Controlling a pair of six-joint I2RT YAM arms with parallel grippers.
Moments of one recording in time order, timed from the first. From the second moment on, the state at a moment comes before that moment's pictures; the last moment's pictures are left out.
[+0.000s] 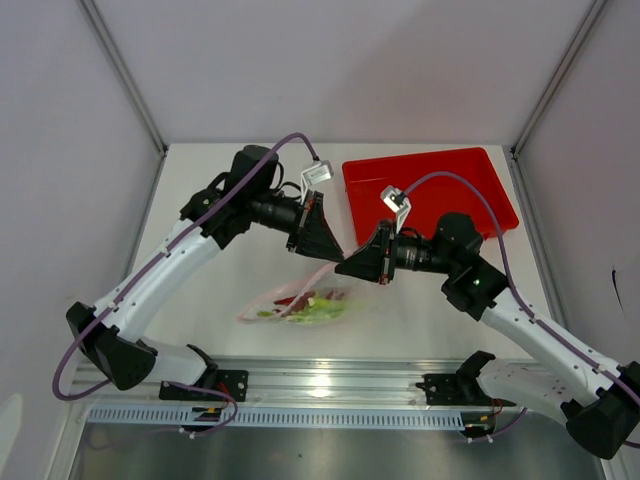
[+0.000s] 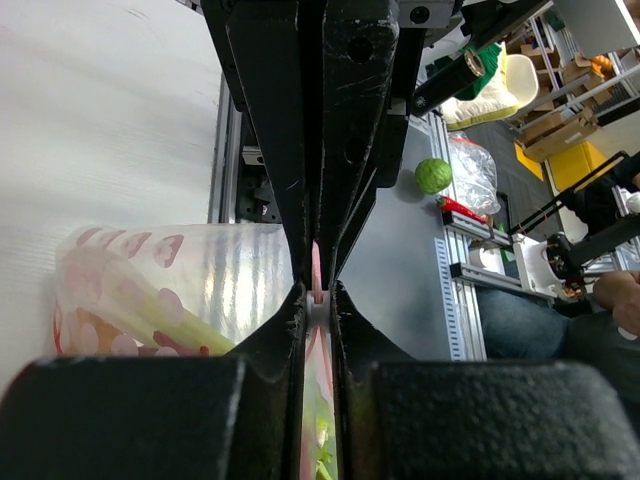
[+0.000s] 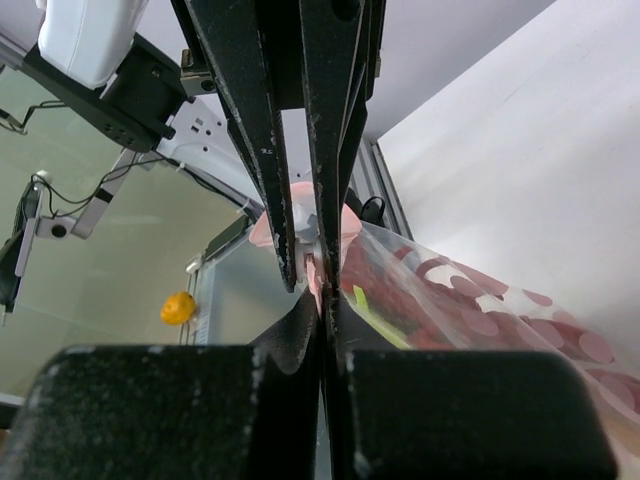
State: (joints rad) left arm -0.63 1.36 1.47 -0.65 1.11 -0.19; right arm 0.70 0.97 0.87 0.11 -0.75 0.69
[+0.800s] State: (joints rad) left arm -0.63 1.30 1.38 -0.77 1.05 -0.08; right arm 0.65 0.93 0.80 0.16 -0.65 0.81
